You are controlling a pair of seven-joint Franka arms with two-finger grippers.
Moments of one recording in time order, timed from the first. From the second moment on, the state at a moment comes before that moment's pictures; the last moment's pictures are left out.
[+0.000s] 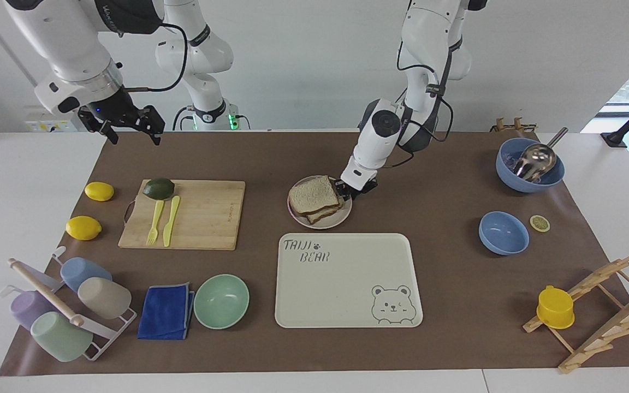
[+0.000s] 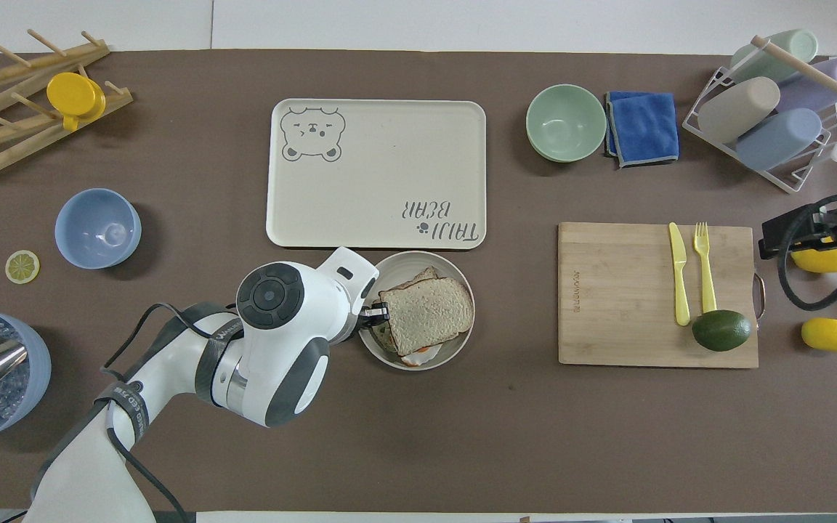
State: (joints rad) left arm -0.54 0.15 -0.11 -2.23 -0.23 2.40 -0.57; right arm 0.02 -0.01 -0.03 -1.58 -0.02 1.44 0.03
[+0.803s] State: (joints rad) left arm -0.53 0.15 -0.10 -2.21 -0.27 2.38 -0.57; right arm 0.02 -0.01 -0.03 -1.58 -0.02 1.45 0.03
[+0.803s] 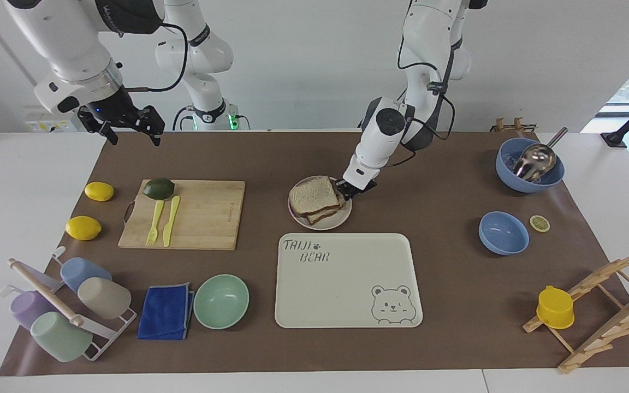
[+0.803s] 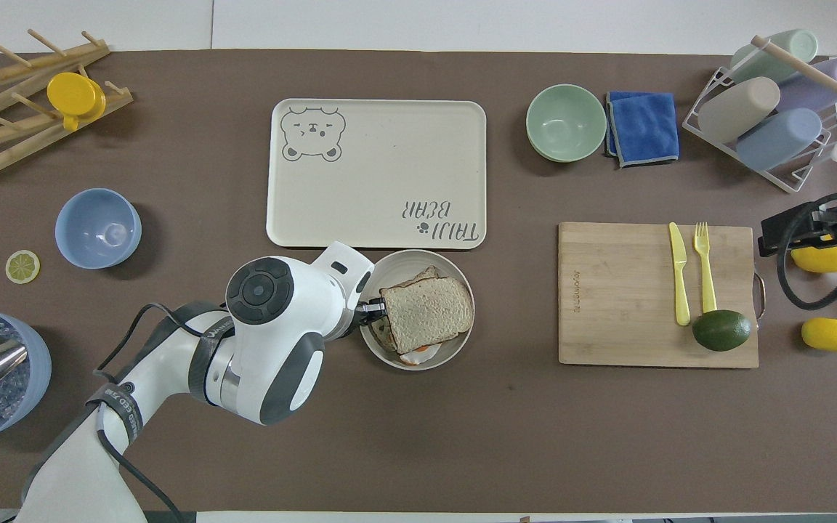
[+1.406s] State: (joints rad) left arm -0.47 0.15 -0.10 -2.14 -0.35 2.28 -0.47; right arm -0.01 -0.01 -0.03 -1.58 -0.02 1.46 0.03
